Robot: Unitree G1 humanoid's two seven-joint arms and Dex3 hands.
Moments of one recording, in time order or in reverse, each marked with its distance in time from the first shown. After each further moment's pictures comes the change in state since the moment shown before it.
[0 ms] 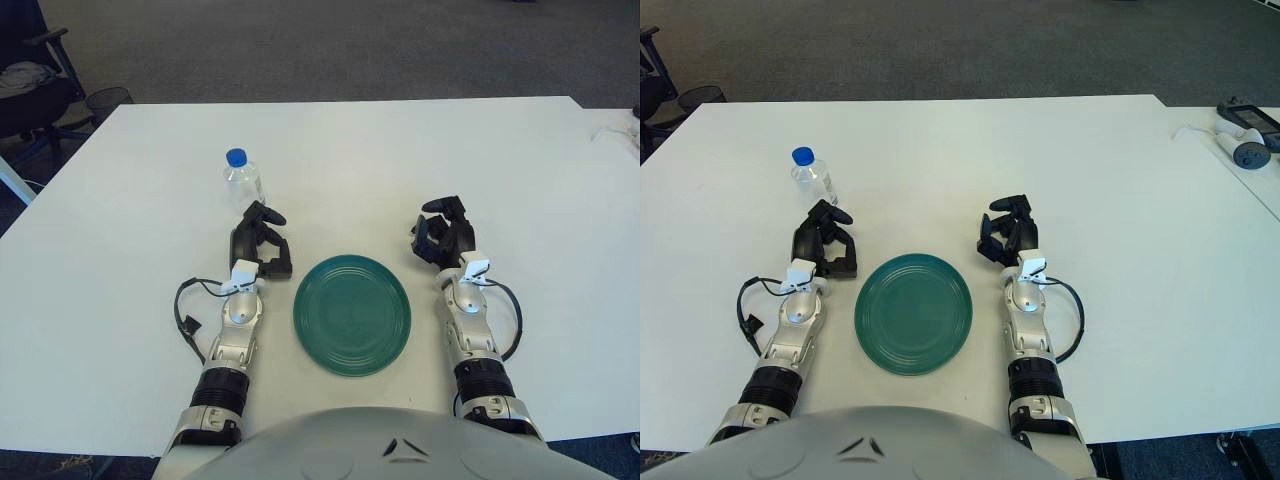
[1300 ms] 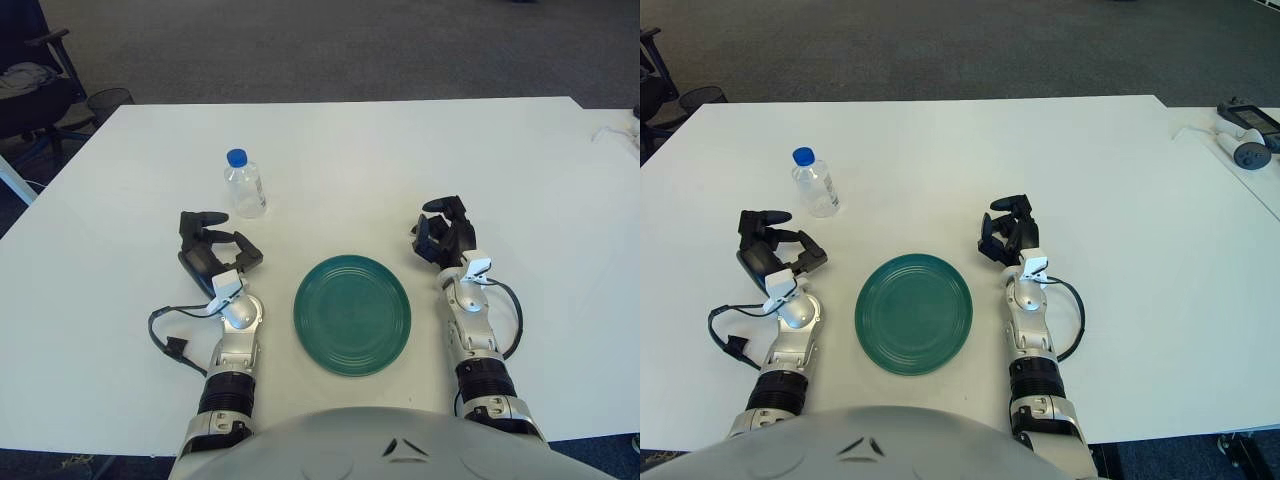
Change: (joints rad) left arm 0.003 -0.103 0.139 0.004 0.132 -0.125 0.614; right arm -0.001 -0.010 0.001 -0.011 0.026 0.024 0.020
